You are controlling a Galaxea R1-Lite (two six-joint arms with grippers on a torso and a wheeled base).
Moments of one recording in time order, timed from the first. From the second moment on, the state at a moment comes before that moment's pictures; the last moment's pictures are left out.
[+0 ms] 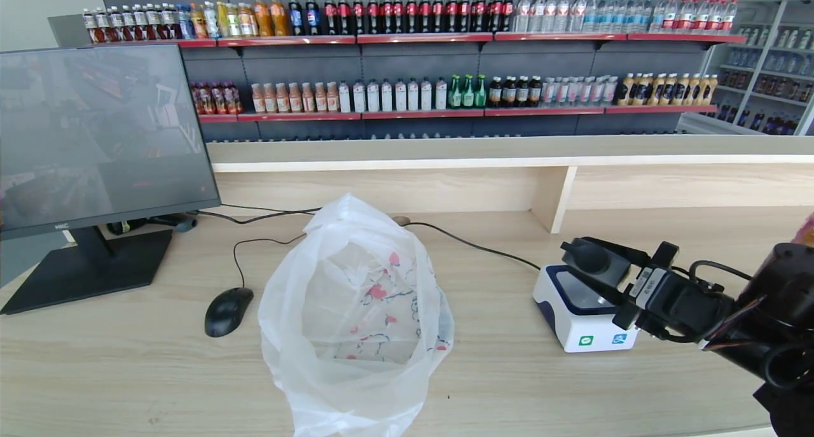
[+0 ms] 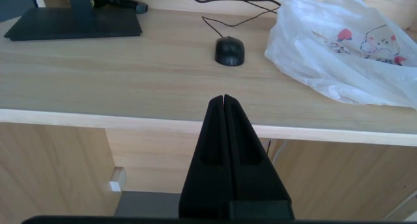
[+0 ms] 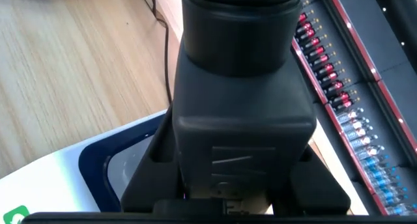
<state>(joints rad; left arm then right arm) 0.00 0.00 0.00 0.00 0.00 0.00 0.13 1.83 -0.29 -1.57 0.52 -0.99</state>
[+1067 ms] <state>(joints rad) 0.00 0.00 0.00 0.00 0.00 0.00 0.11 1.82 -0.24 -1.57 0.55 -1.03</state>
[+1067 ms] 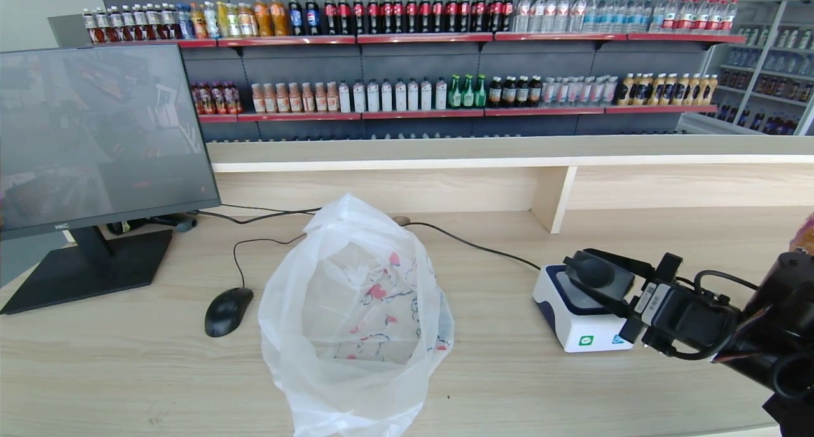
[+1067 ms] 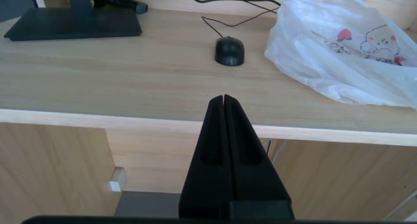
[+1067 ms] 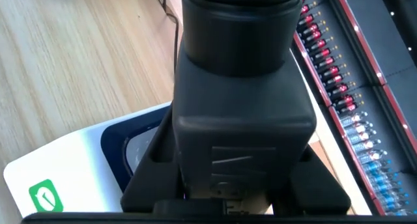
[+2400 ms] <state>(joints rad) 0.00 0.00 0.00 0.00 0.00 0.00 0.20 1.75 -0.44 -1.57 0.30 -0.64</state>
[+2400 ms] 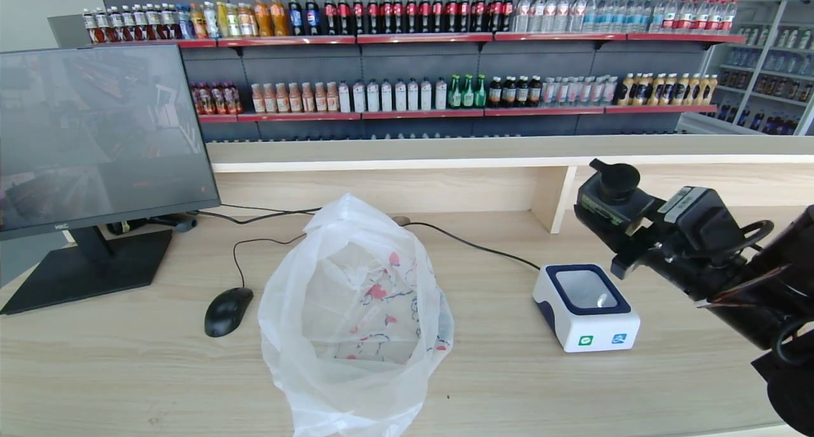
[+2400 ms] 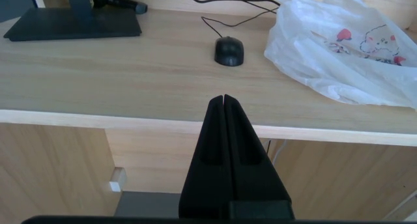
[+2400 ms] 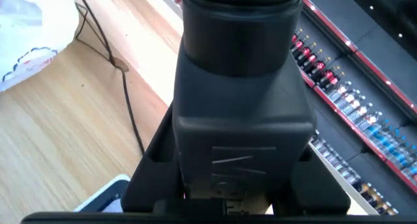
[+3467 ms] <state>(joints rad) 0.00 0.00 0.00 0.00 0.00 0.00 0.43 1.63 -0.45 -1.57 -0.12 -0.08</state>
